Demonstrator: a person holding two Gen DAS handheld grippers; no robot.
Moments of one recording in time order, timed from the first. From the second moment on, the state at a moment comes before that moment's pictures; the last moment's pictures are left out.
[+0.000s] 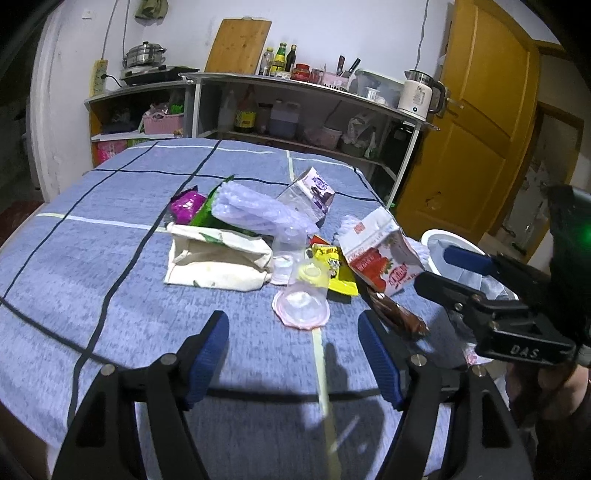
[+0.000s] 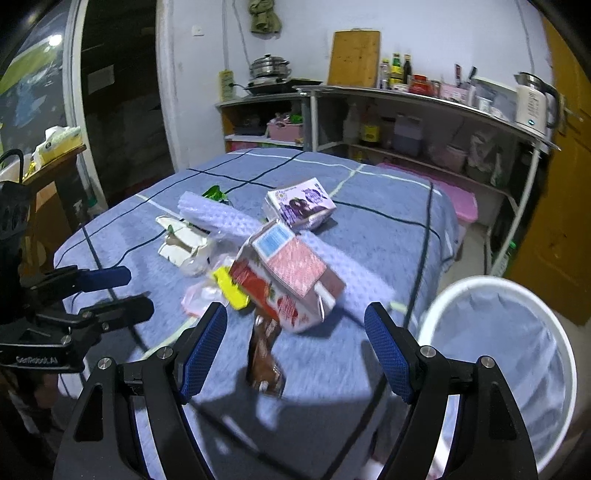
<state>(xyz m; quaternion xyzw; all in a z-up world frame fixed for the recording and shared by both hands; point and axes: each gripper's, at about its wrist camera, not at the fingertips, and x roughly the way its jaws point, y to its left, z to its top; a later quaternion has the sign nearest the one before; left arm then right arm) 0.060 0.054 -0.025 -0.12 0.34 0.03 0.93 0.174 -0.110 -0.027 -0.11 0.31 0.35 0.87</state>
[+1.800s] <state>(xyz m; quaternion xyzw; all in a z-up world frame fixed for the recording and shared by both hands) 0.085 0.025 0.008 -0.10 0.32 0.00 0.94 0.169 -0.149 0.007 -0.06 0.29 0.36 0.88</state>
